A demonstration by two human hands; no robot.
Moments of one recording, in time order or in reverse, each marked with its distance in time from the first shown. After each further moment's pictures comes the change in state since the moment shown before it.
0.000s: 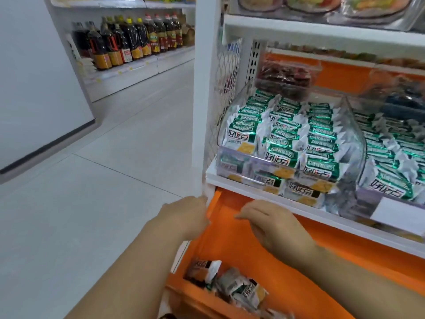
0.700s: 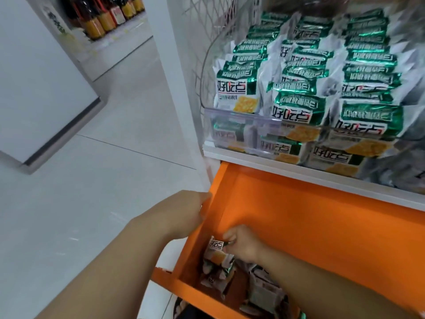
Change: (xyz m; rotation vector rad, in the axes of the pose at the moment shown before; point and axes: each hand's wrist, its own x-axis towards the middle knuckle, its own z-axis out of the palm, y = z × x) left_hand 0.041 -0.018 0.037 -0.026 -0.177 -0.001; right_hand -0.029 -0.008 0.193 0.823 -0.717 0.934
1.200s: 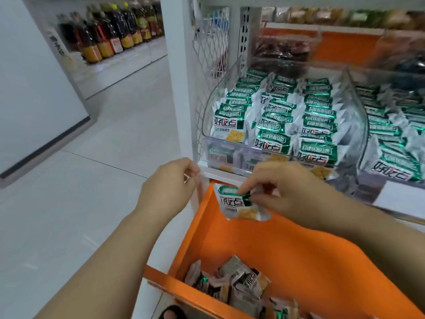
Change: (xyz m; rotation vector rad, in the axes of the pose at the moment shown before) left_hand -0.030 0.013 -0.041 -0.297 0.726 0.007; right_hand -0.195 -0.132 -0.154 -0.499 0.353 -0.607
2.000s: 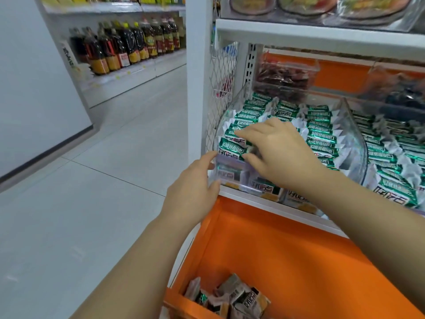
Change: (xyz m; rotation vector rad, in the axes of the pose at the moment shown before) left_hand 0.006 0.023 -0.004 -0.205 0.035 0.125; right_hand 0.073 -0.005 -0.027 -0.637 0.305 -0.023
